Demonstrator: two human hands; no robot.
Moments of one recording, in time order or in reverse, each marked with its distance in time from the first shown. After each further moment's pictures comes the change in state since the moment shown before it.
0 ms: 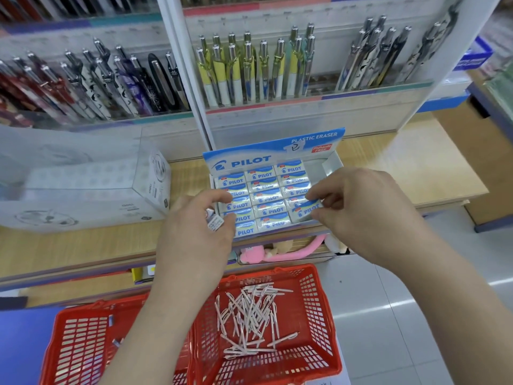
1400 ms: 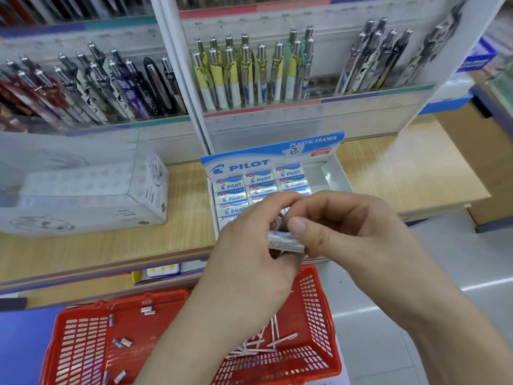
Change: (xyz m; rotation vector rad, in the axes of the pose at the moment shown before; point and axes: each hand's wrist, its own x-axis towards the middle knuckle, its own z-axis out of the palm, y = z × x) left_hand -0.026 0.049 -0.006 -0.340 -0.413 0.208; right_hand -0.030 -0.014 0.000 1.059 -0.240 0.018
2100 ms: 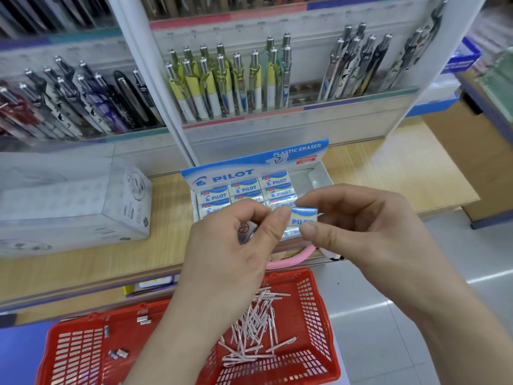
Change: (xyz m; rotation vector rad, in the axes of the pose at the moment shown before) left_hand 0.019 0.000 0.006 -0.026 0.195 -0.024; right_hand 0.006 0.002 -0.029 0.042 0.140 -0.014
